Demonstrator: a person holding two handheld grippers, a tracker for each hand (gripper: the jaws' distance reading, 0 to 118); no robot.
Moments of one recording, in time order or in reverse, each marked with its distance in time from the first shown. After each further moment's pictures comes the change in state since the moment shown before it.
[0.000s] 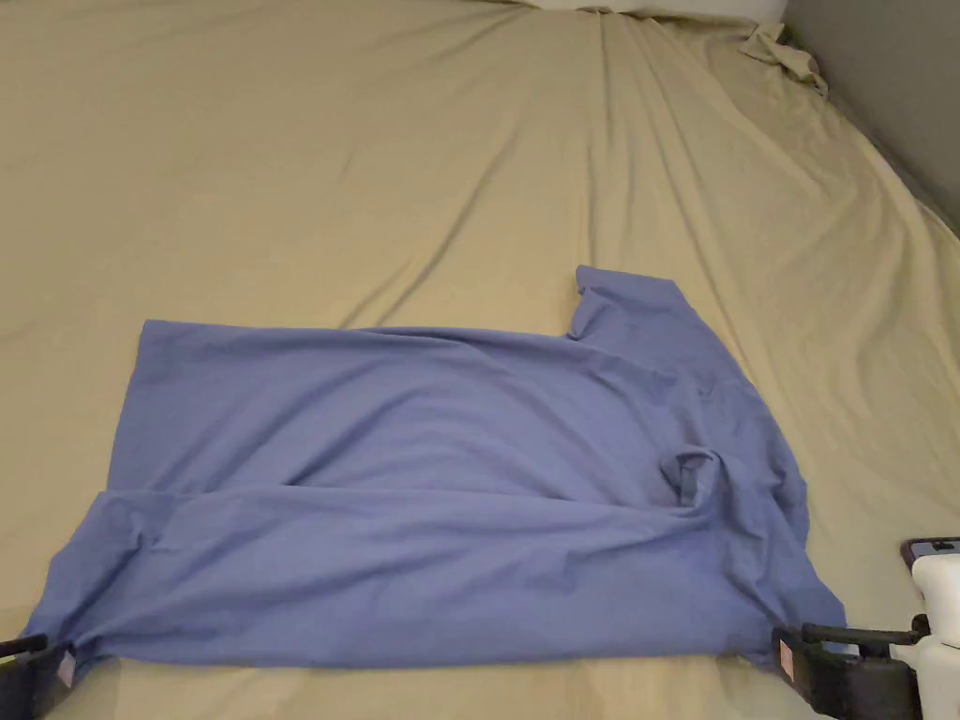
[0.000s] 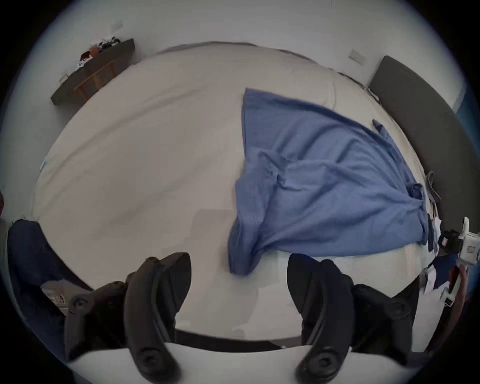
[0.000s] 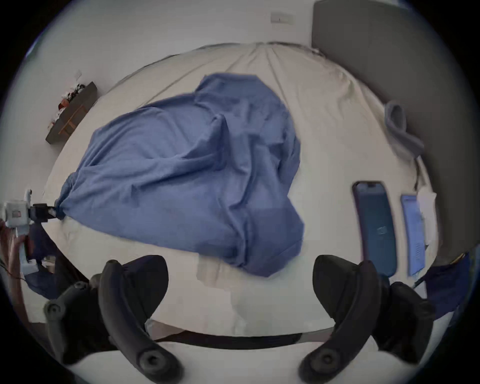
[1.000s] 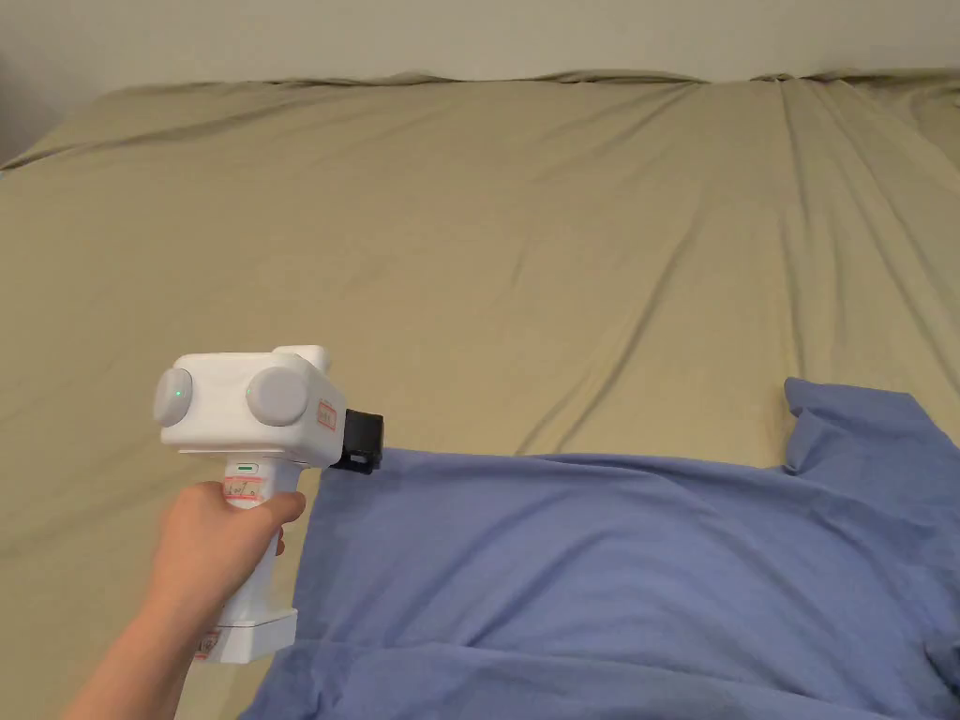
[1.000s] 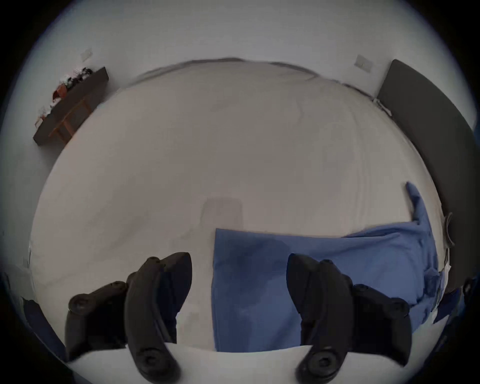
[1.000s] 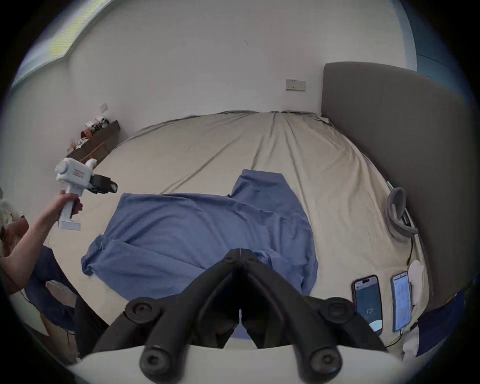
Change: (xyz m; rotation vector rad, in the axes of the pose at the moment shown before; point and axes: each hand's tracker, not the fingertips) left arm 0.036 0.271 -0.192 -0.016 0.005 -0.079; right arm -0.038 0.124 -0.003 0.200 0.100 -0.040
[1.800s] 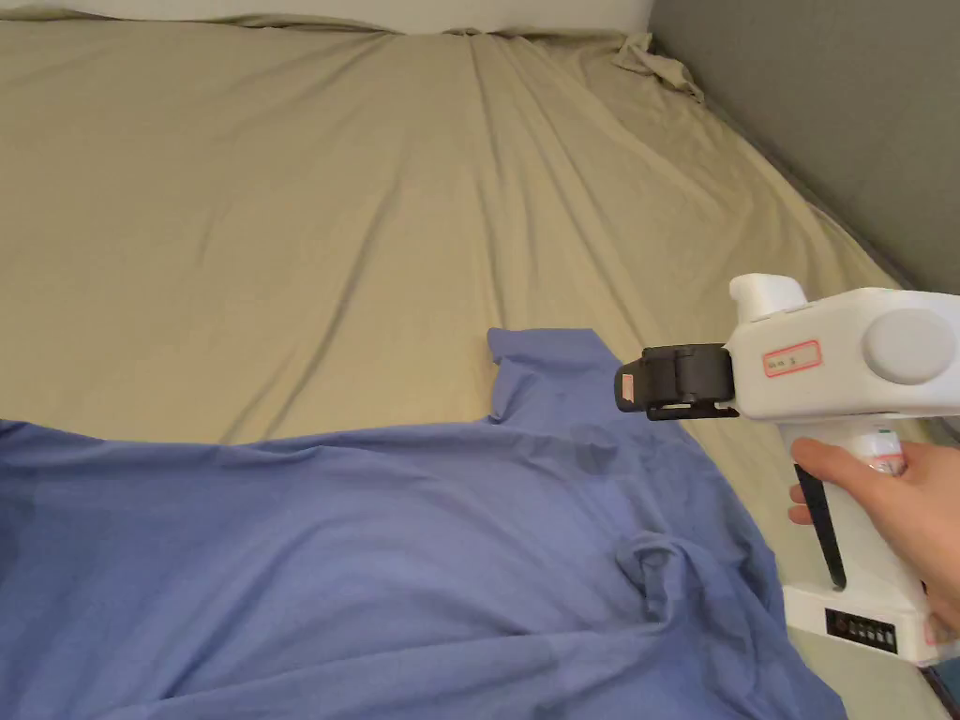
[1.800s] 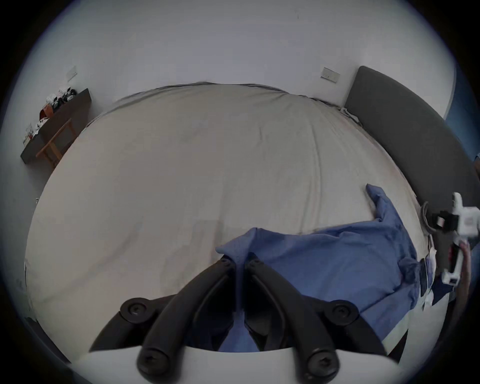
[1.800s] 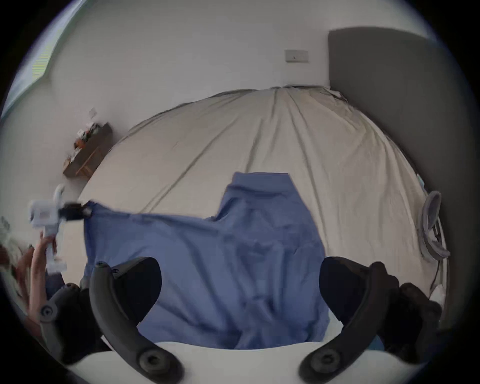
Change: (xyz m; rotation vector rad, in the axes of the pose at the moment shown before) left arm 0.025 -0.011 0.091 0.159 -0.114 -0.077; right arm 0.092 0.098 -0.163 -0.209 0.011 -0.173
